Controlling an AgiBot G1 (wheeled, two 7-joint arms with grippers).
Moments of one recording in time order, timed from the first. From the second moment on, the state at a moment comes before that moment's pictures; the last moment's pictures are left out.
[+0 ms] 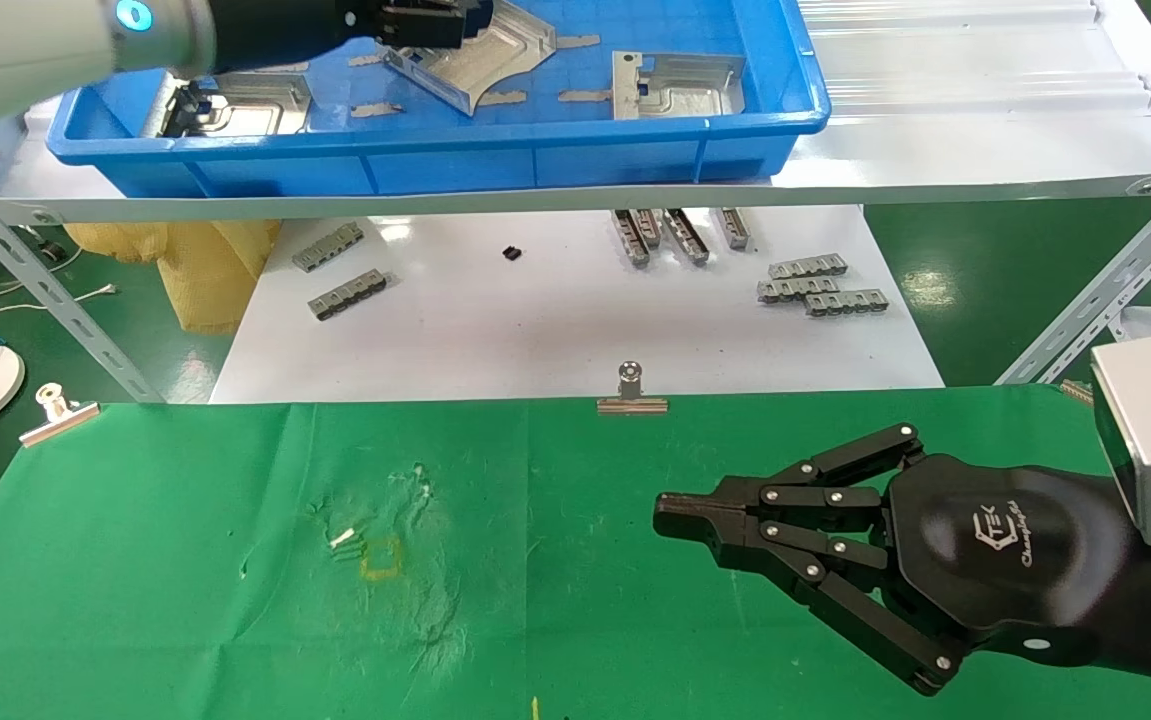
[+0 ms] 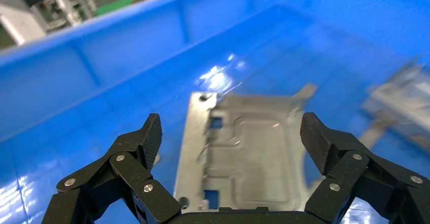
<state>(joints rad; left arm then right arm) -2.03 1.29 0.55 -0.13 1.35 0.87 -0.10 1.09 -0.57 -0.38 1.25 -0.65 -1.45 0.13</state>
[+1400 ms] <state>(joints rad) -2.02 1.35 0.60 -0.08 1.37 0.68 -0.17 1.09 -0.57 -0.38 1.25 -0.65 -1.45 0.13</state>
